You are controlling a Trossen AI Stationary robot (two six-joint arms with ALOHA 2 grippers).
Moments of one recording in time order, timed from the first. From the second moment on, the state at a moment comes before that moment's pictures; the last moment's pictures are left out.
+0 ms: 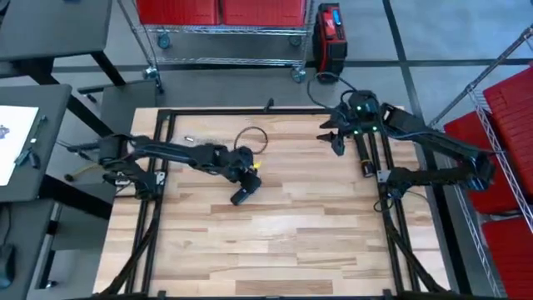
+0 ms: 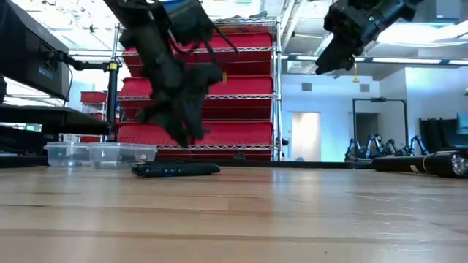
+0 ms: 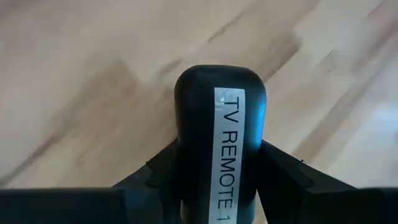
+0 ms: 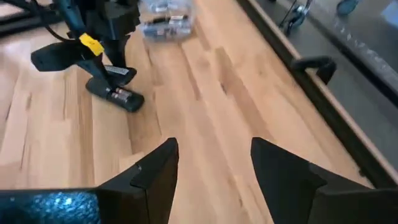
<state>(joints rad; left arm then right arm) 0.10 1.63 0.99 -0.31 -0.03 -0.80 -0.60 1.07 0.96 -0.57 -0.28 -0.13</state>
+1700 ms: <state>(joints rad) 0.06 1.77 1.04 -0.27 -0.17 -0.73 -0.62 1.07 0.96 -0.61 -0.29 -0.14</state>
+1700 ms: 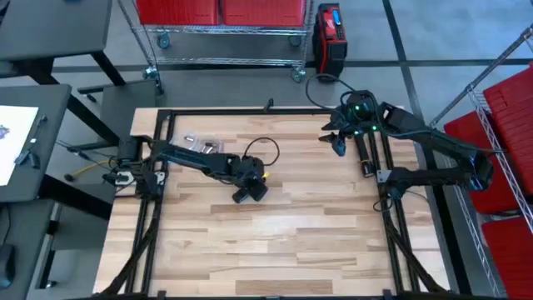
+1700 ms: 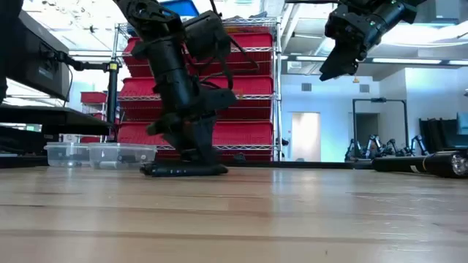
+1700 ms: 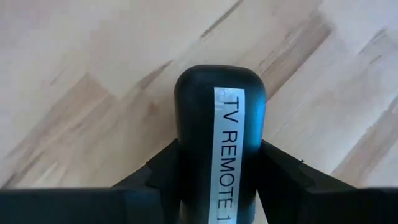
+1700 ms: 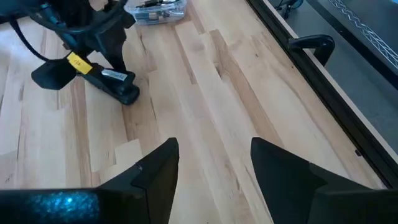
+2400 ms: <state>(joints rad) 0.06 1.79 1.04 -0.23 -0.19 -0.63 -0.62 1.07 0.96 -0.61 -0.29 -0.13</state>
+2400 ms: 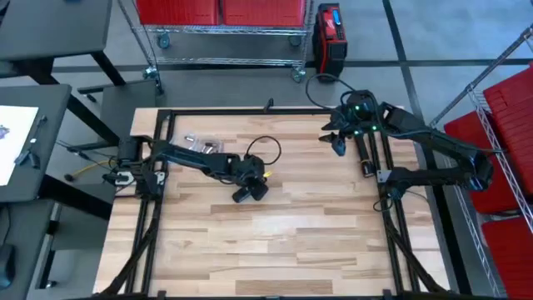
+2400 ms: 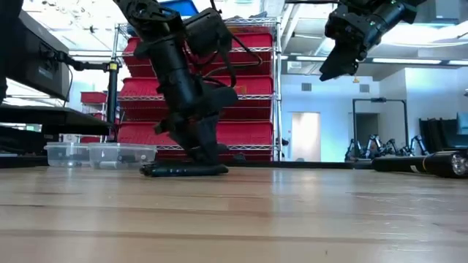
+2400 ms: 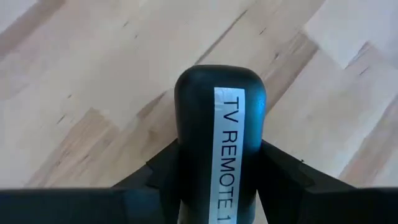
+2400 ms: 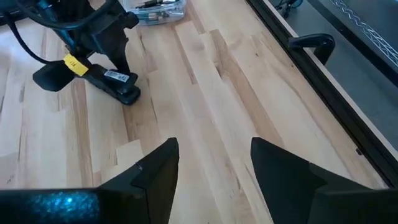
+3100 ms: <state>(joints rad) 0.05 1.85 1.04 -0.17 -0.17 -0.64 -0.62 1.07 0.91 -0.61 -0.29 -0.13</state>
